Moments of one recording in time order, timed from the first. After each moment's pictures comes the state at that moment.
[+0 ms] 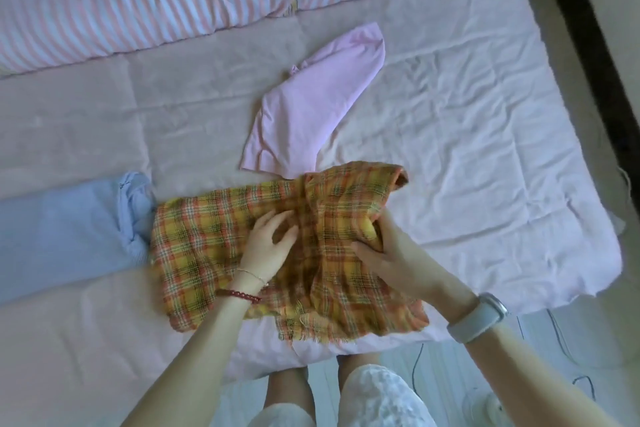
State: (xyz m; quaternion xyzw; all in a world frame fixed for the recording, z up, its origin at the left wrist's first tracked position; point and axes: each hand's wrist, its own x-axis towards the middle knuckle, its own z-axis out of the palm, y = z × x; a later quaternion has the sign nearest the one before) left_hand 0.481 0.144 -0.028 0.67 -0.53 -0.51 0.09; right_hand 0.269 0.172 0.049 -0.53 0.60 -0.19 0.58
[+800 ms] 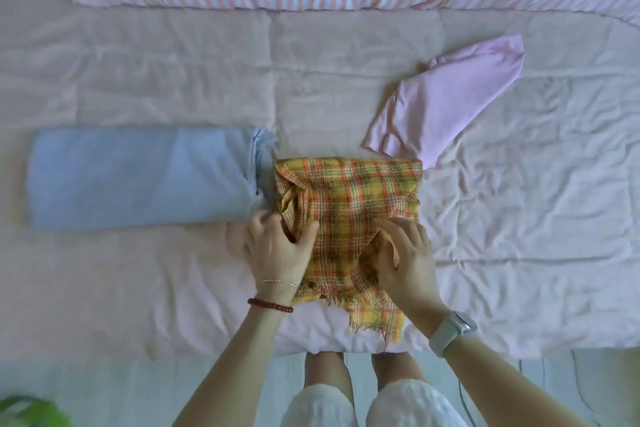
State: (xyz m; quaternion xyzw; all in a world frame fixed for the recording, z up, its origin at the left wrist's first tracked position) left_hand 0.649 0.191 -0.023 0.83 -0.47 -0.27 0.11; right_hand 0.469 0.205 0.003 -0.67 0.67 -0.21 0.24
